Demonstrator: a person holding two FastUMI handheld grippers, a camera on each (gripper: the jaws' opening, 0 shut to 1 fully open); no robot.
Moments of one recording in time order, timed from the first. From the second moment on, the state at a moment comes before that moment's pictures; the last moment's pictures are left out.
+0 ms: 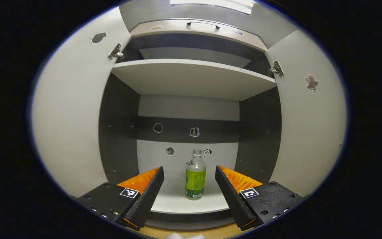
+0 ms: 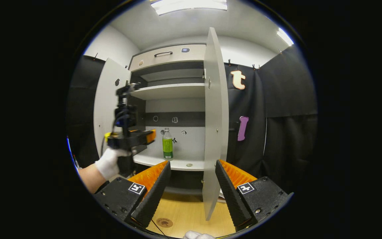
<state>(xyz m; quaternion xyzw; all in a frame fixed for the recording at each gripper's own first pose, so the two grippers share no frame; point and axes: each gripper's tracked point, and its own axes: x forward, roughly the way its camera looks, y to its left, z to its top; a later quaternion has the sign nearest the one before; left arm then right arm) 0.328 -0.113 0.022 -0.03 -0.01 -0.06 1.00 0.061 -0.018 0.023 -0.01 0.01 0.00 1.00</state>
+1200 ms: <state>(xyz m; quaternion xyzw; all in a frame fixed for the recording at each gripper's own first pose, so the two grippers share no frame) 0.454 -0.139 -0.040 0.02 0.02 -0.04 1.00 0.070 -0.041 0.019 0.00 0.03 -0.01 1.00</state>
